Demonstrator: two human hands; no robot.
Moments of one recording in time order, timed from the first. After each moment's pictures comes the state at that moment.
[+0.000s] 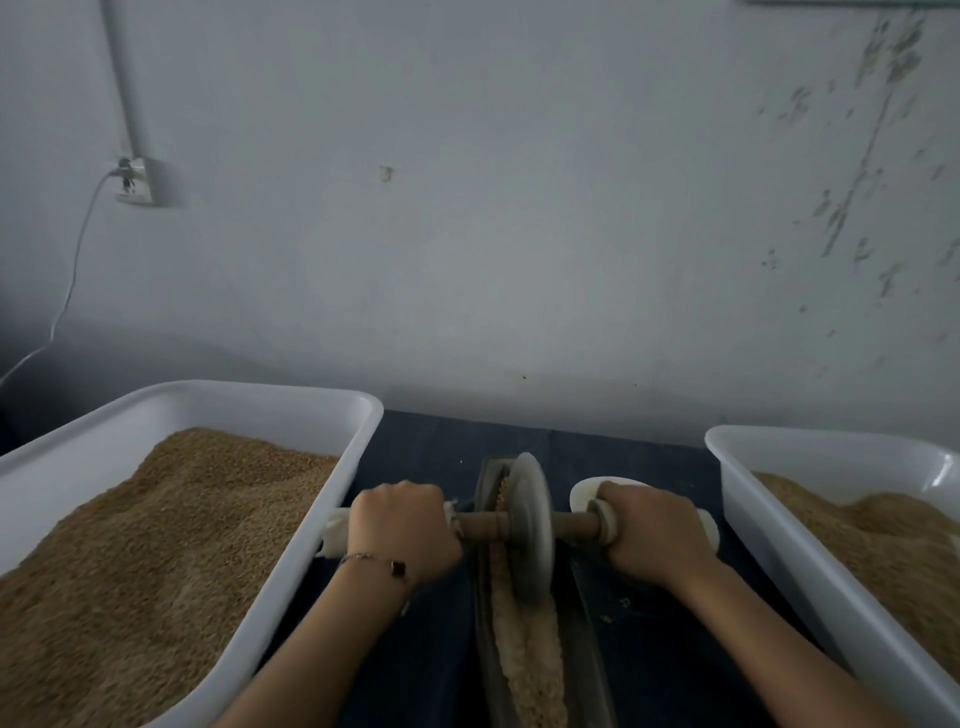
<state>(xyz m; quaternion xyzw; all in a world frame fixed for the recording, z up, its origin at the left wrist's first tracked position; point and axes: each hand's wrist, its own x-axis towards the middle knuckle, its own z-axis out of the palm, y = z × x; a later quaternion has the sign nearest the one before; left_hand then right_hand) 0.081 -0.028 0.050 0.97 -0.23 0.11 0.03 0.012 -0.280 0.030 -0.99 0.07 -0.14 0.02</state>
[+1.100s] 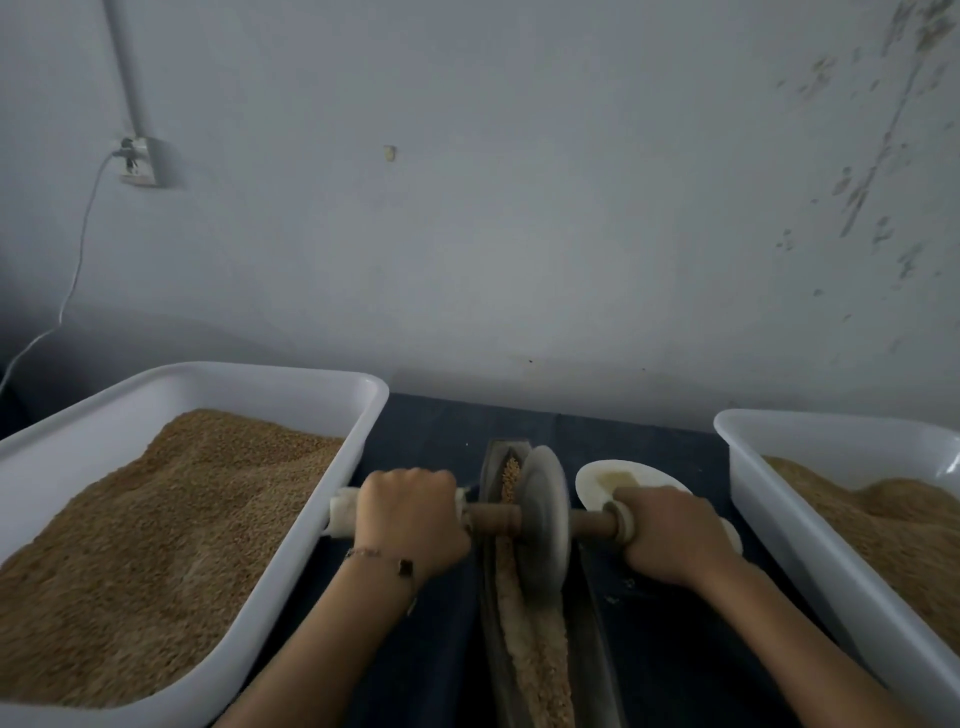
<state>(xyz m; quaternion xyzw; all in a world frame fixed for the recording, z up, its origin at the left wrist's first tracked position) 0.068 -0.028 0.052 0.96 -0.24 0.14 -0.01 -0.003 -0.280 0.031 -0.99 0.09 -0.07 0.02</state>
